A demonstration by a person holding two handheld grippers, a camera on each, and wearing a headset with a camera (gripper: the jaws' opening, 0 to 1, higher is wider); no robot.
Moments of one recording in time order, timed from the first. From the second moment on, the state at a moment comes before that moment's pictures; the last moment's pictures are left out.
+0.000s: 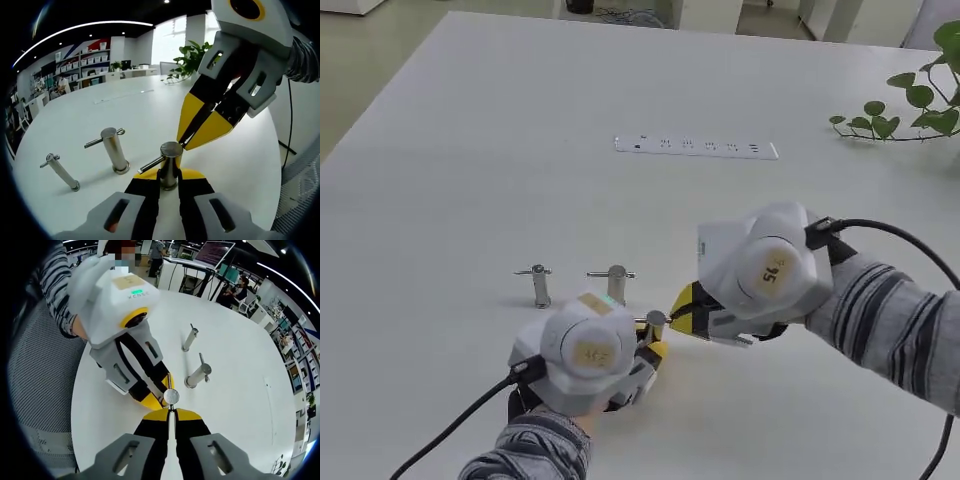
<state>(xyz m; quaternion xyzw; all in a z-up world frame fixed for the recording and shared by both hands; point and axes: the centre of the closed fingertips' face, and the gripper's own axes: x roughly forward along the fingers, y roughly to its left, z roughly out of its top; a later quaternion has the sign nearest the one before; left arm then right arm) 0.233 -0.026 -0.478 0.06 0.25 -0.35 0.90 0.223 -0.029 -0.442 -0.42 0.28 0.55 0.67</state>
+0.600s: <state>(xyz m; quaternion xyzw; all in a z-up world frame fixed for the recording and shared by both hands) 0.217 -0.007 -0.474 0.07 0.27 -0.38 0.88 0.224 -0.018 -0.440 -0.33 0.31 0.55 0.70</state>
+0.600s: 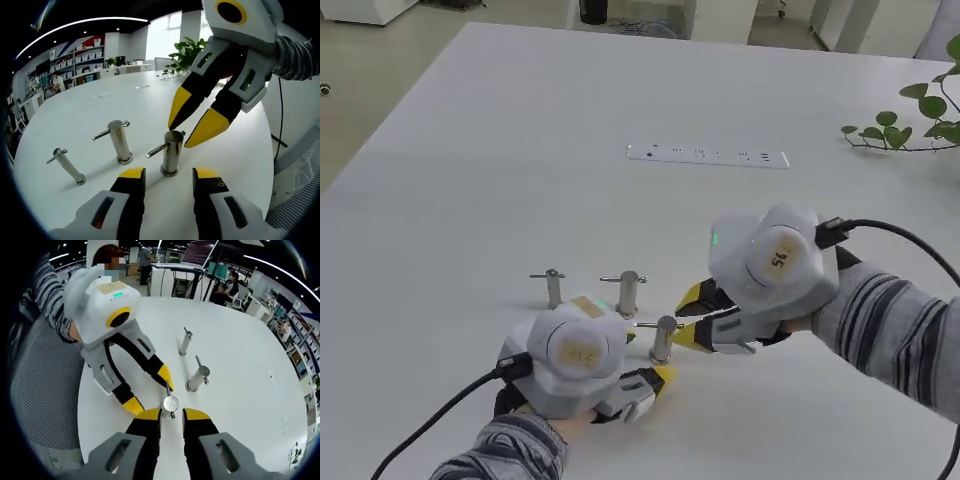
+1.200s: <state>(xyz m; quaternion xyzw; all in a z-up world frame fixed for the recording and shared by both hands) 0.204 0.013 -0.456 0.03 0.26 -0.38 0.89 0.226 -0.007 -0.454 -0.25 0.34 0.55 0.72</state>
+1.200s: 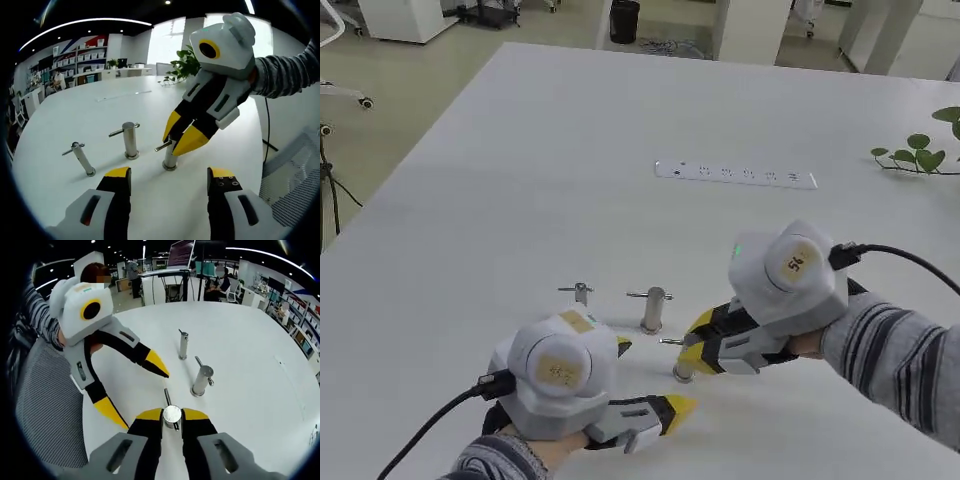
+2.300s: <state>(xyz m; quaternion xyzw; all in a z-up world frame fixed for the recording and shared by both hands) 0.207 0.076 -0.421 0.02 0.23 -0.32 0.92 0.268 -0.050 -0.443 -0.29 0.35 0.52 0.72</state>
